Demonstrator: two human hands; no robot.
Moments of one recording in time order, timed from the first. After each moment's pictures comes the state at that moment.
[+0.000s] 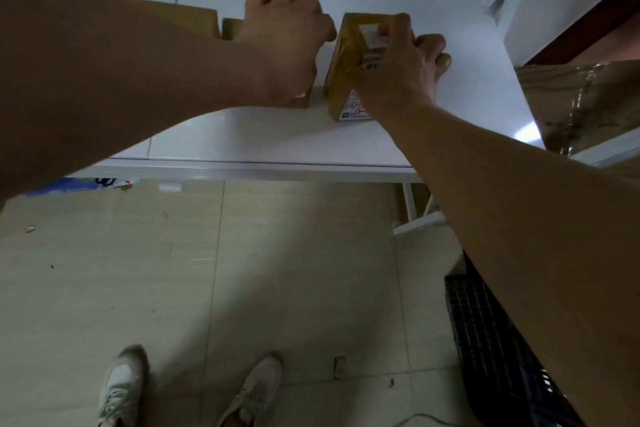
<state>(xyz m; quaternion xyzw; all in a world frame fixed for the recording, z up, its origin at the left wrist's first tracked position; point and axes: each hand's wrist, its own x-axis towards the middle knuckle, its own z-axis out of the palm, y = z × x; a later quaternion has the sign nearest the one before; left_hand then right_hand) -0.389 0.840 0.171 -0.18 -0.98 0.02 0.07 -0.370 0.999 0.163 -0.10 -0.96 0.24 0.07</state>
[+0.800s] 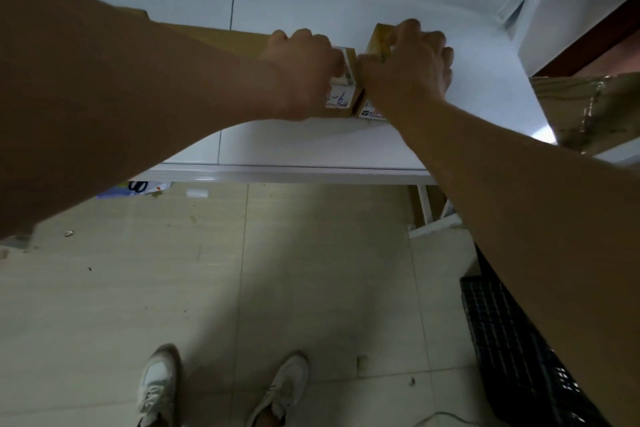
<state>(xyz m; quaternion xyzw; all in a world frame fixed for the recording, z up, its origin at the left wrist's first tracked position) -0.364 0.776 0.186 -0.21 -0.98 -0.01 -0.02 -0.351 0.925 0.197 -0.10 -0.97 0.18 0.10</state>
